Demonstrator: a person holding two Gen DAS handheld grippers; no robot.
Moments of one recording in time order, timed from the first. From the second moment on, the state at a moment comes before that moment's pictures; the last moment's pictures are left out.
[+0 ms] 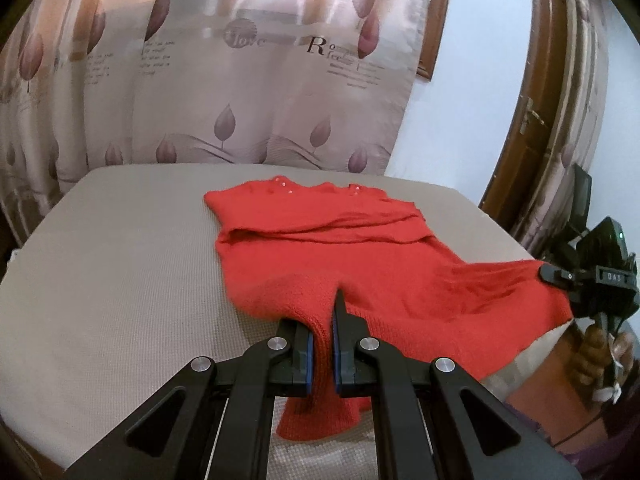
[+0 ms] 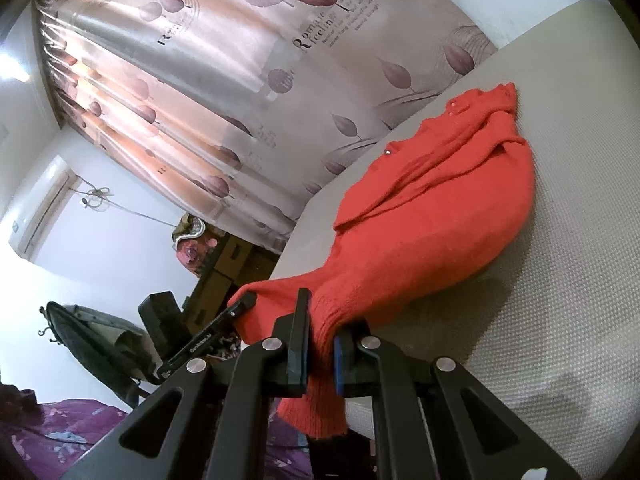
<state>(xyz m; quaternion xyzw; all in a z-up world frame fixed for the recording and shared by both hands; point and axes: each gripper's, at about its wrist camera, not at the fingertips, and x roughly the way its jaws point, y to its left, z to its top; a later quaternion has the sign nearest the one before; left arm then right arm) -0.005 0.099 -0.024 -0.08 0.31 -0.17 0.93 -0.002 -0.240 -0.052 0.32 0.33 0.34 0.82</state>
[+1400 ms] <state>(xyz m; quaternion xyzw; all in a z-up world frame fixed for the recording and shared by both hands) -0.070 0.106 -0.025 -0.10 0.28 -0.18 0.94 -0.064 -0.253 -0.052 0.36 0.33 0.32 0.81</state>
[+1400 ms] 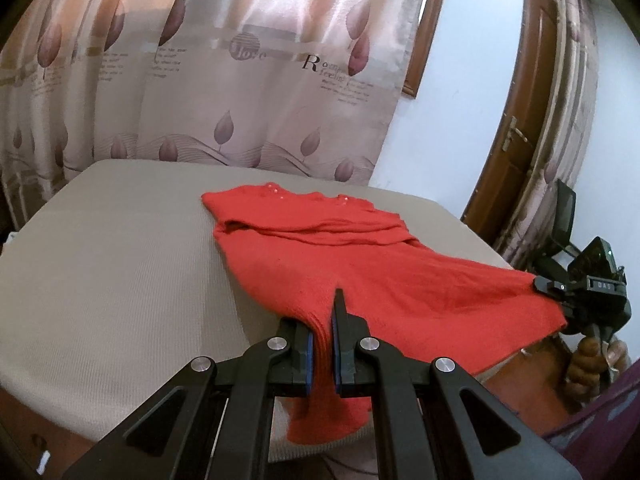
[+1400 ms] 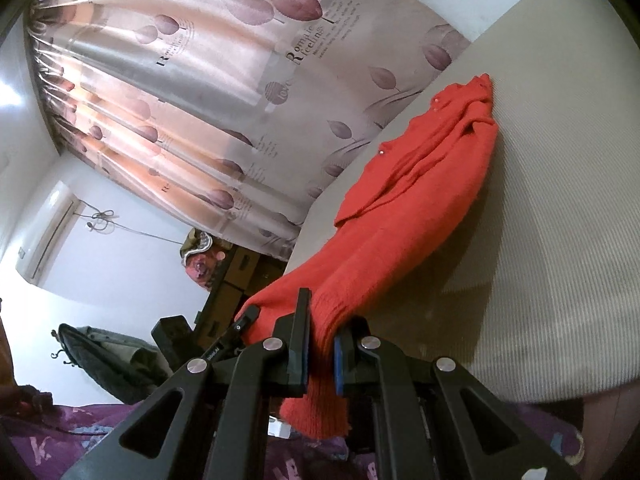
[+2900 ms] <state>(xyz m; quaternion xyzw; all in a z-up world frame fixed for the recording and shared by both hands) 0.047 0.099 0.001 -0.17 0.27 -0.18 0.93 0.051 -0.267 -0.017 0.33 0.33 0.30 0.83</state>
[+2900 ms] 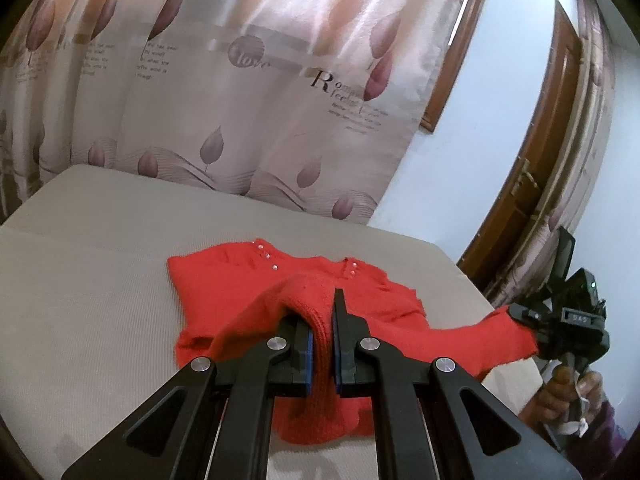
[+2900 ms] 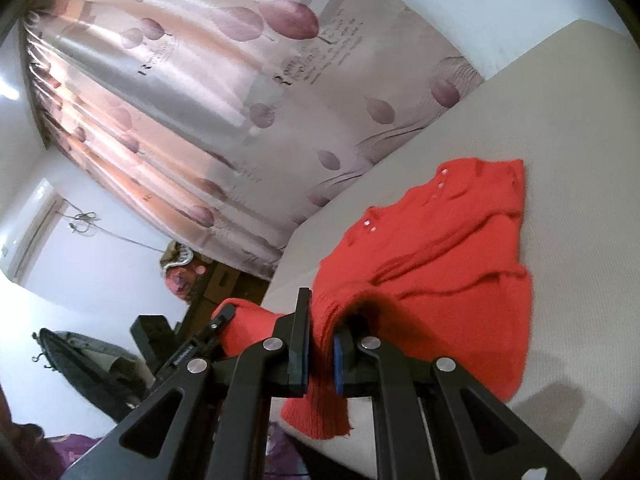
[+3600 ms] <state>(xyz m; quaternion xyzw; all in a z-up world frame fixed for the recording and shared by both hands) 0.110 0.101 -0.022 -0.14 0.27 -0.14 0.94 0.137 -0.278 -0.054 0.33 0.36 0.27 0.83</state>
